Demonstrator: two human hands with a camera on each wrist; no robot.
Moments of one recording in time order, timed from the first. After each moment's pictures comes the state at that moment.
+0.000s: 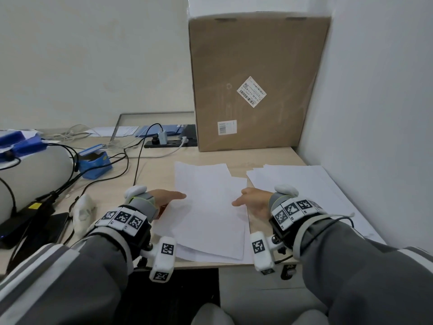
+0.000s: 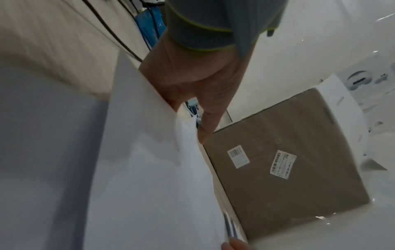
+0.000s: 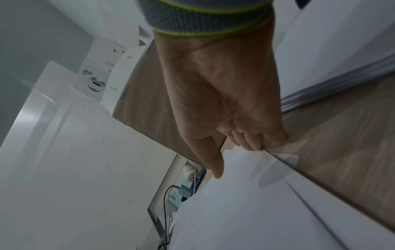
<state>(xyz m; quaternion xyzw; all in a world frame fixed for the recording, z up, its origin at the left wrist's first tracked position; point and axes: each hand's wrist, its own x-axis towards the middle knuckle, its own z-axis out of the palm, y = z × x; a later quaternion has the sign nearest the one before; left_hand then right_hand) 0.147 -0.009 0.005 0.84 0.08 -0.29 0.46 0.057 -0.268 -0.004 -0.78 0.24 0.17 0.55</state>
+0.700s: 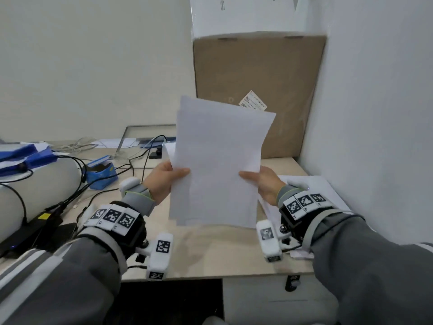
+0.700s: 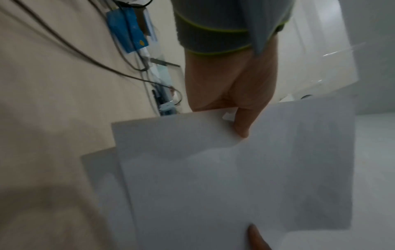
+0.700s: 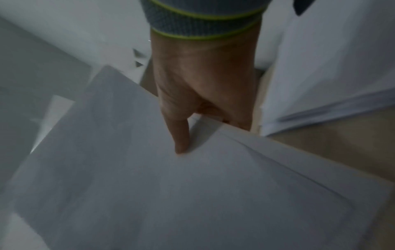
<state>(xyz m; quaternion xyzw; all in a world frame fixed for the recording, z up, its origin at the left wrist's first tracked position) 0.128 -0.016 0.076 0.65 -0.21 -0.14 0.71 0.049 -0.271 0.055 -0.66 0.09 -0.08 0.74</state>
